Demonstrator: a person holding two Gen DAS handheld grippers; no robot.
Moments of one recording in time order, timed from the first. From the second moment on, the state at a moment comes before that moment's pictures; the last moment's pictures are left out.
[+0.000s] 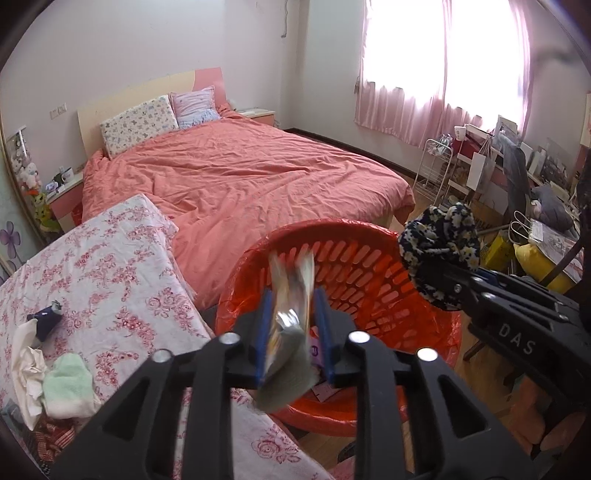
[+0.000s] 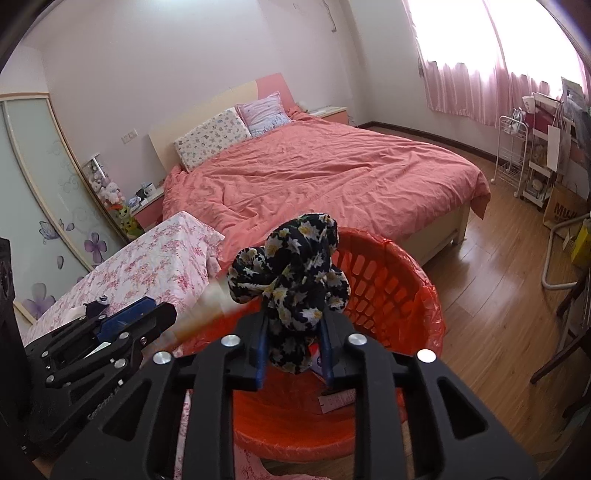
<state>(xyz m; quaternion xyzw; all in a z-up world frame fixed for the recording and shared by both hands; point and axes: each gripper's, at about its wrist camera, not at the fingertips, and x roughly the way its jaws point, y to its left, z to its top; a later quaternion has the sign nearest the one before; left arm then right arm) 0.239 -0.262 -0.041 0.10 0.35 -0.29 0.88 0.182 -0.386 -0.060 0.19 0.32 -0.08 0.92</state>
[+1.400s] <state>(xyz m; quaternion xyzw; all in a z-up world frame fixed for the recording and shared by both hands) 0.226 0.078 -0.036 0.02 0.36 0.02 0.93 0.208 -0.201 -0.060 0.08 0.36 0.05 0.93</state>
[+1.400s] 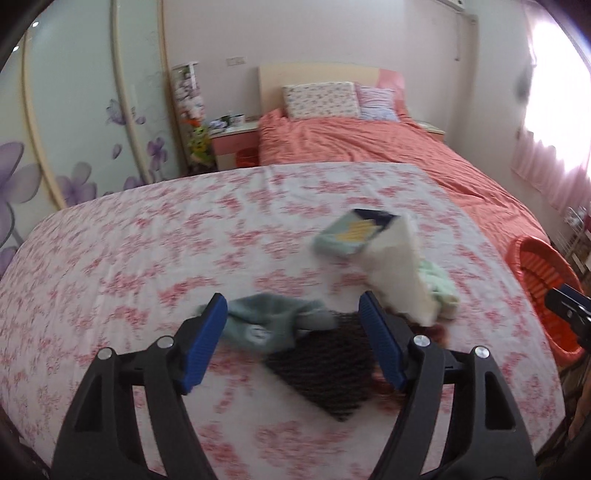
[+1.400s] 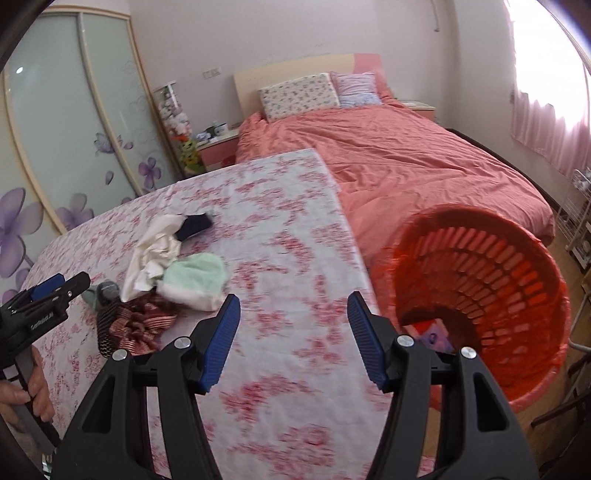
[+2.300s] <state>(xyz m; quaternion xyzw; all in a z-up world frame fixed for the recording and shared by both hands) 0.273 0.133 -0.089 -0.04 0.43 0.01 0.90 0.263 -0.108 -0.094 0.01 0.40 0.08 0.91</state>
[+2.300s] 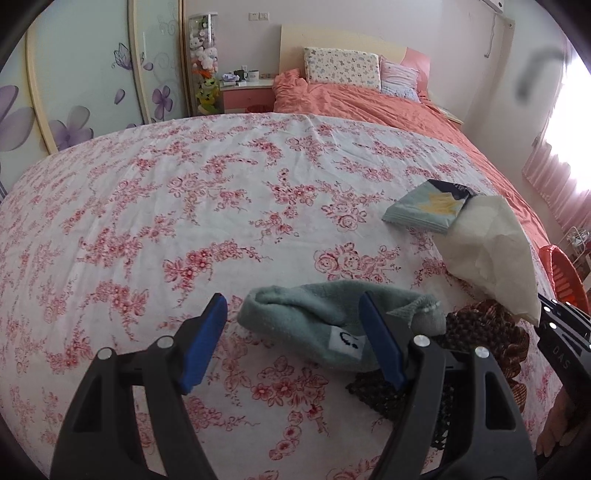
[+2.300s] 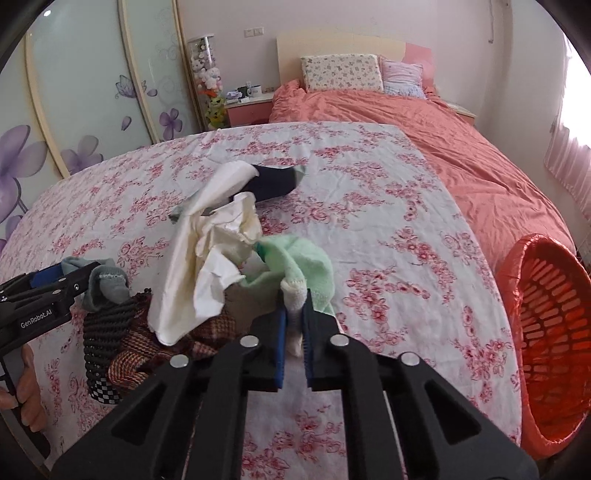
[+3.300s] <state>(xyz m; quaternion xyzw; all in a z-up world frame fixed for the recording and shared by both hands) 0.280 0.155 -0.082 -0.03 0.42 0.05 0.91 0.257 -0.153 -0.094 0.05 0.40 0.03 0.92</state>
